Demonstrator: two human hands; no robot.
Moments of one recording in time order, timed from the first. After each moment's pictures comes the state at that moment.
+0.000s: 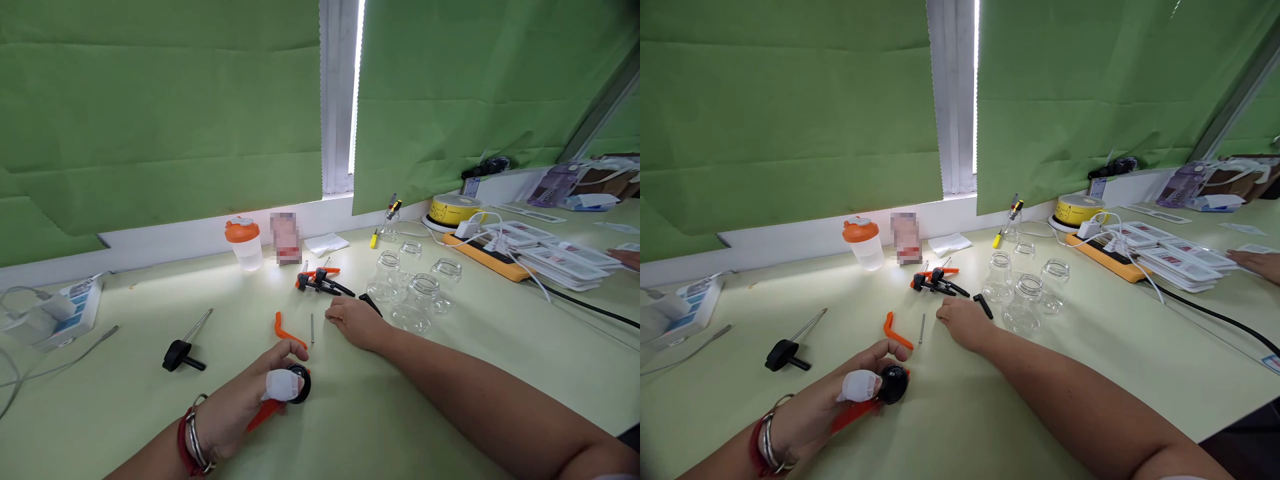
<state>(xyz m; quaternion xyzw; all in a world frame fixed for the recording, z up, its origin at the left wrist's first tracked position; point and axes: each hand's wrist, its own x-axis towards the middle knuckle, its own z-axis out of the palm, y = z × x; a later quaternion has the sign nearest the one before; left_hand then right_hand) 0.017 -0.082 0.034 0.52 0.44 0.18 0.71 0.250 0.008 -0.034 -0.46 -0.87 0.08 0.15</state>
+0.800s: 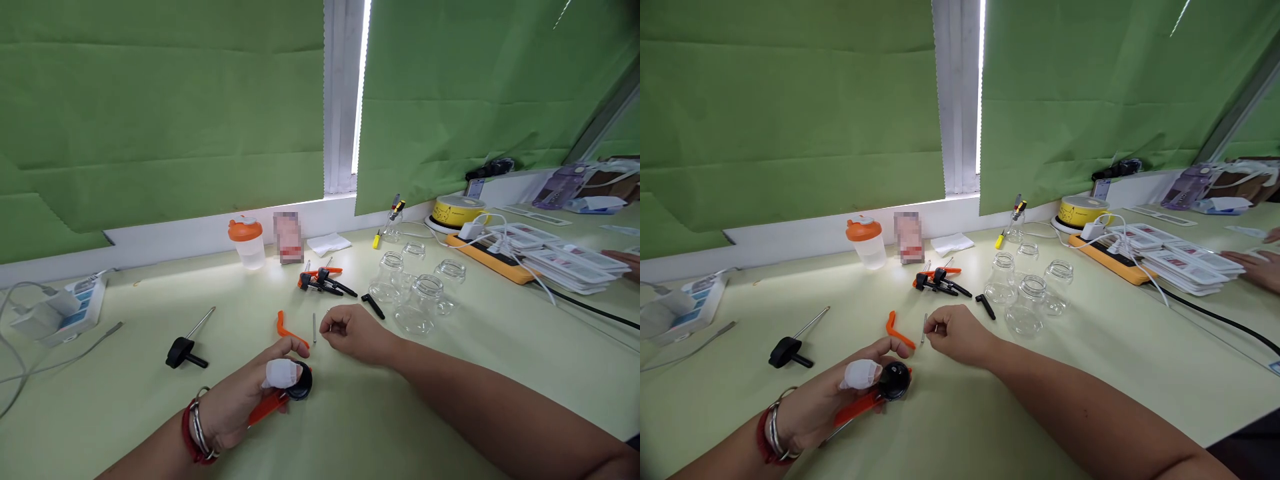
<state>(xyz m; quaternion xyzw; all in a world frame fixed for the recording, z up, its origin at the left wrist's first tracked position) 0.014 -0.079 0.032 0.50 0.41 0.20 0.74 0.233 -0.026 -0.016 -0.43 -0.76 0.37 0.32</state>
